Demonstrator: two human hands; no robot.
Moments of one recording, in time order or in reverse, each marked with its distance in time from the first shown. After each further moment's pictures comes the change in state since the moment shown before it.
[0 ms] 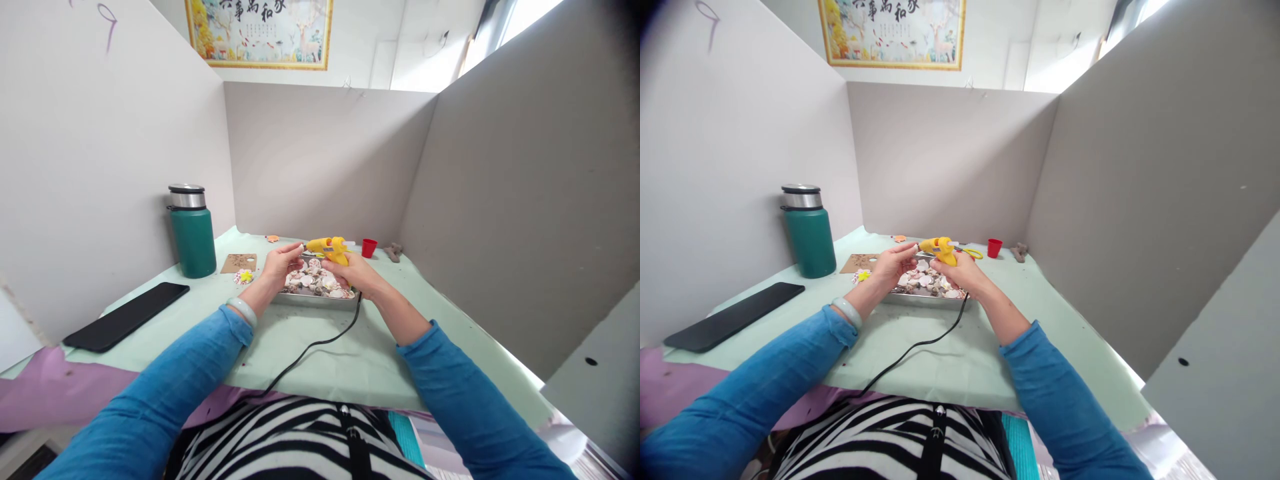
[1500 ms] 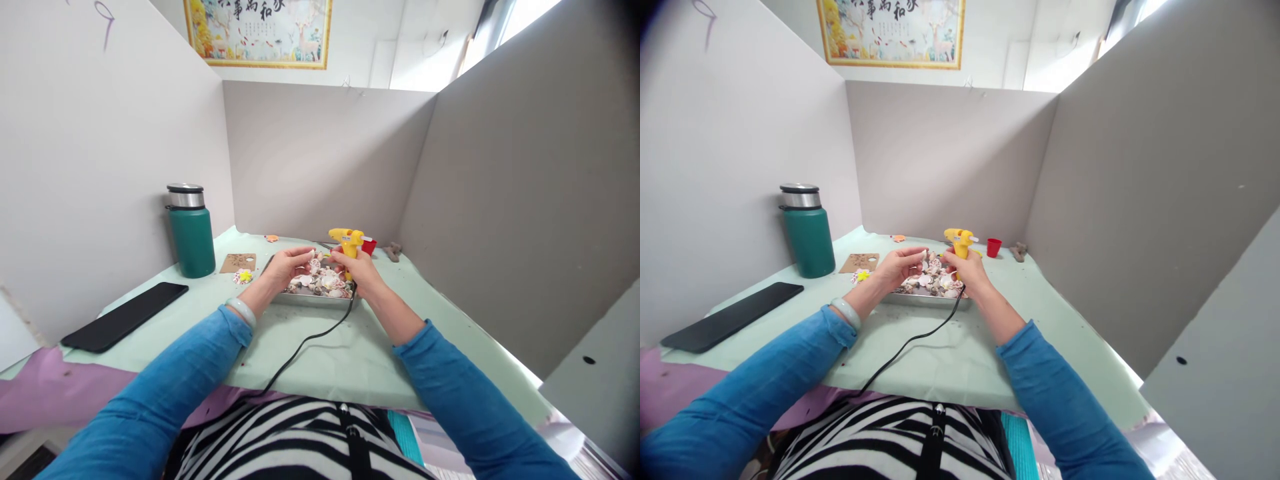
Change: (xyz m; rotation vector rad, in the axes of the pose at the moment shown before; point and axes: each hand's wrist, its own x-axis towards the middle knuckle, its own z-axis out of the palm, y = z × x) left_hand -0.006 0.001 0.005 0.058 -0.232 -0.110; right_hand 0.011 0.013 0.004 0.388 0.324 0.101
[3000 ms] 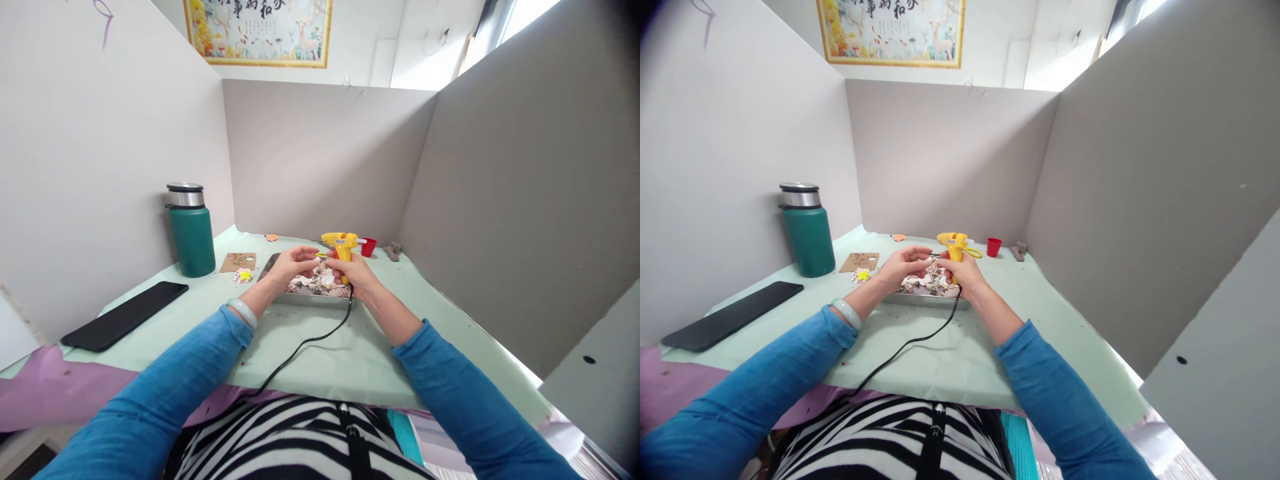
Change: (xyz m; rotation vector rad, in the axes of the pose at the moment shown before) left_hand -0.007 0.000 0.009 0.255 -0.066 0.103; right_hand 0.001 0.010 0.005 0.062 -0.095 0.039
